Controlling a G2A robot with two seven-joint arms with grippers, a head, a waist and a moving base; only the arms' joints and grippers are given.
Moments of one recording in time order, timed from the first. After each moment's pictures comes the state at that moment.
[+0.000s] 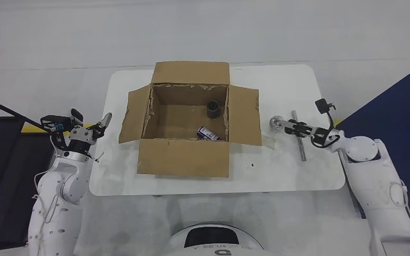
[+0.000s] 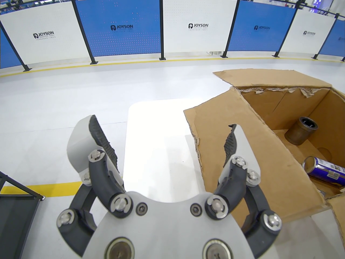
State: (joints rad) left arm 1.65 -1.20 -1.81 -1.59 1.16 -0.37 0.14; right arm -1.24 -0.93 1.46 -1.12 -0.04 -0.45 0.93
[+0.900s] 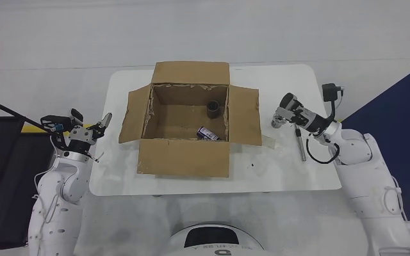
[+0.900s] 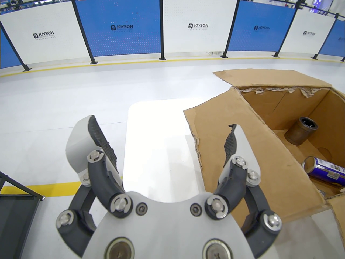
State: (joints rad) left arm 1.65 -1.20 -1.81 -1.59 1.16 -0.37 0.14; right arm -1.32 -0.95 1.46 -1.43 -0.10 -0.80 0.55
